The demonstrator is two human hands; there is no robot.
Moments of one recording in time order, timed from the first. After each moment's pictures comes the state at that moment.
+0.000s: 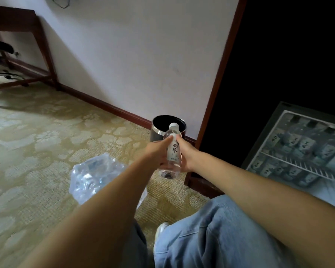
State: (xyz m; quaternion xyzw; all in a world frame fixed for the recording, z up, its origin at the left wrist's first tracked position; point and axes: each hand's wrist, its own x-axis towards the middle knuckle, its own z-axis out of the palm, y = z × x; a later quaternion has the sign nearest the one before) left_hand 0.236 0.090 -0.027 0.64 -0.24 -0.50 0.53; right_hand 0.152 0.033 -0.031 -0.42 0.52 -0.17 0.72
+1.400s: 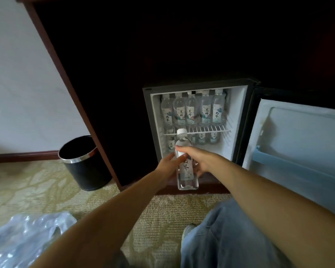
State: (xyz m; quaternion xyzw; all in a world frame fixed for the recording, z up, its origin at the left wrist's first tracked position) left_hand -0.097 0.005 -0.071 0.54 -0.44 -0.62 0.35; right_hand -0.213 -0.018 -0.055 -0.40 0.64 -0.23 0.61
